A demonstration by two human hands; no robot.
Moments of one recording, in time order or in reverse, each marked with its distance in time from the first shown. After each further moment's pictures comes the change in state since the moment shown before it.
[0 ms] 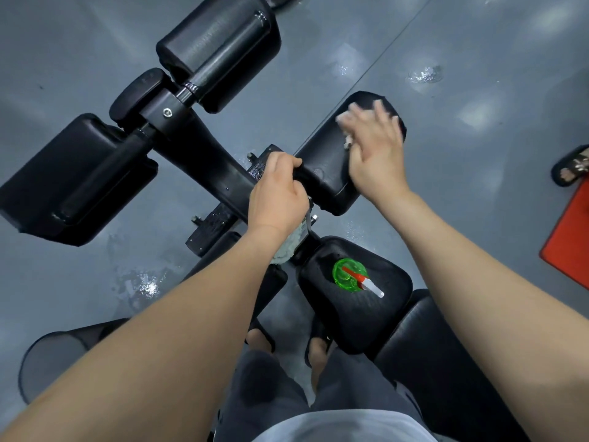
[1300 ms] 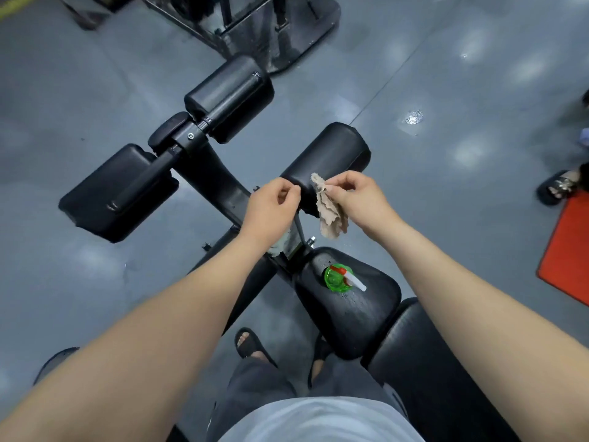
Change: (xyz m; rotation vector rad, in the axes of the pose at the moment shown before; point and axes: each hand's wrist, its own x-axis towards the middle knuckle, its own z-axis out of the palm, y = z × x) left_hand -0.065 0.043 -0.037 -0.237 -0.025 -0.028; right_hand -0.088 -0.039 -0.081 0.731 -0.218 0.454
